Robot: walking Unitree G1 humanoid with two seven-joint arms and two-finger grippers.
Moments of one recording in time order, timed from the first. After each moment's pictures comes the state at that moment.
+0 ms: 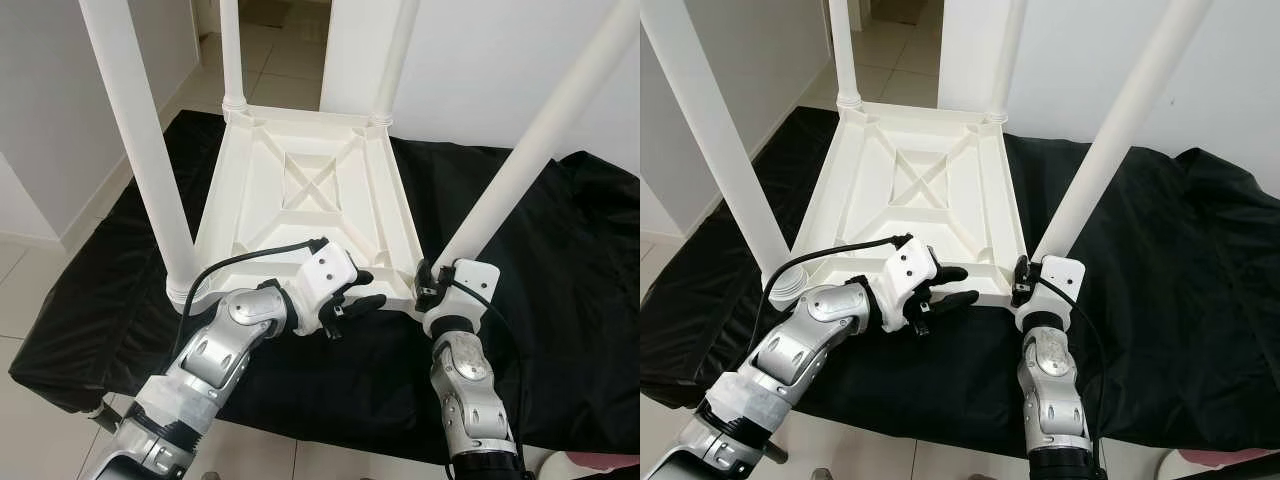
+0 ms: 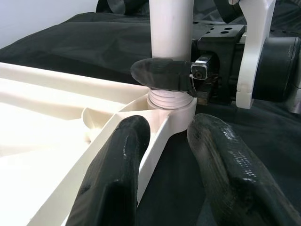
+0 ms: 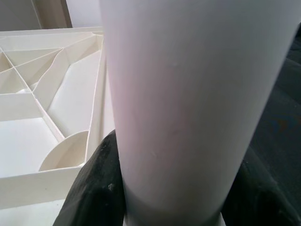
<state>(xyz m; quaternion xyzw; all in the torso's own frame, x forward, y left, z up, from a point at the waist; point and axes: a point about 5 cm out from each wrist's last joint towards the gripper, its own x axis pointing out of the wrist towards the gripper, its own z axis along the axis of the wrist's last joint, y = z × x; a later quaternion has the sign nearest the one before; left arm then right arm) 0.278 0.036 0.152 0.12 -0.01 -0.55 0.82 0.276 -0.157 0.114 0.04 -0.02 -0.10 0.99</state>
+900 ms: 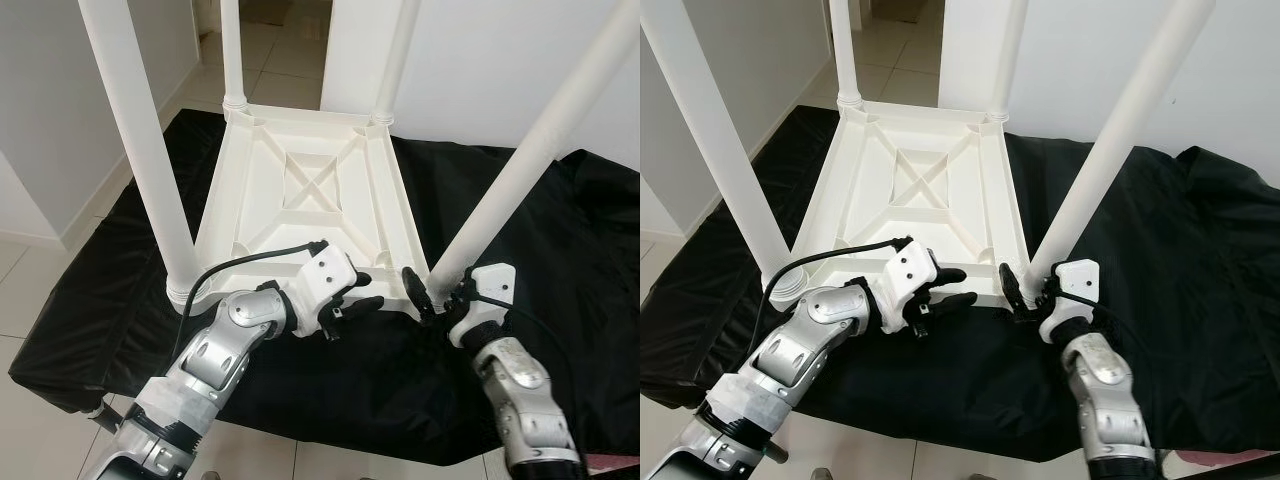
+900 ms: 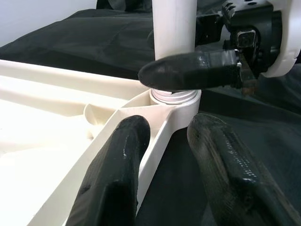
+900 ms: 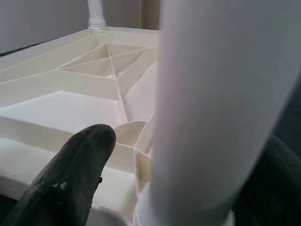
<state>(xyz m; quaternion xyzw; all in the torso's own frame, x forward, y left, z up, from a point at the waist) 0.278 0.037 0.150 0.13 -0.01 -0.55 0.82 0.266 -0.189 0.121 -0.01 -0.04 0.16 0.99</state>
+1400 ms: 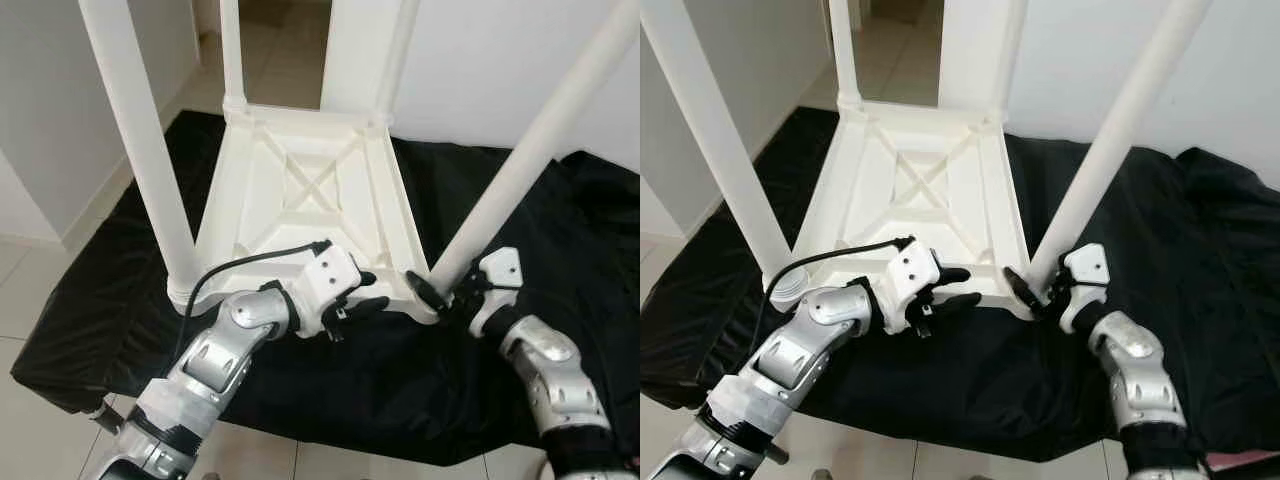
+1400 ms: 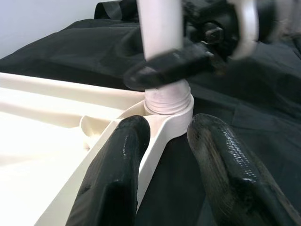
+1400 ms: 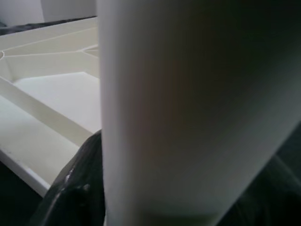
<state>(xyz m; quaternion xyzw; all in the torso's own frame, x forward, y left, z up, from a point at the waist) 0.275 0.032 0.156 0.13 -0.03 -0.56 0.82 0.299 -0.213 0.136 -0.09 -0.01 0.27 0.96</state>
